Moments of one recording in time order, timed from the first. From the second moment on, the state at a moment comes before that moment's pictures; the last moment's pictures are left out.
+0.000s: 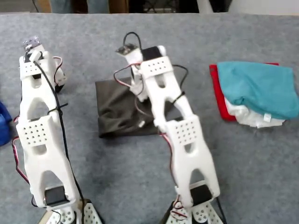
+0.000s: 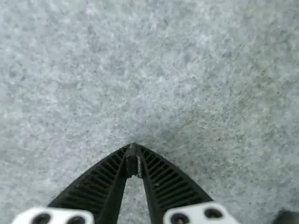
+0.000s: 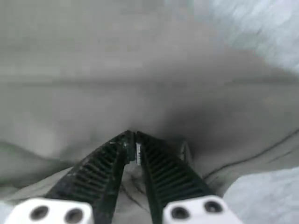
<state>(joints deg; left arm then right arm) -19.6 50.6 -42.4 76.4 15.5 -19.9 55.5 -52.4 100.7 17.5</state>
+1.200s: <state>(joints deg) -4.4 42.9 -59.7 96.3 5.3 -14.2 22.5 -13.8 96.5 7.1</state>
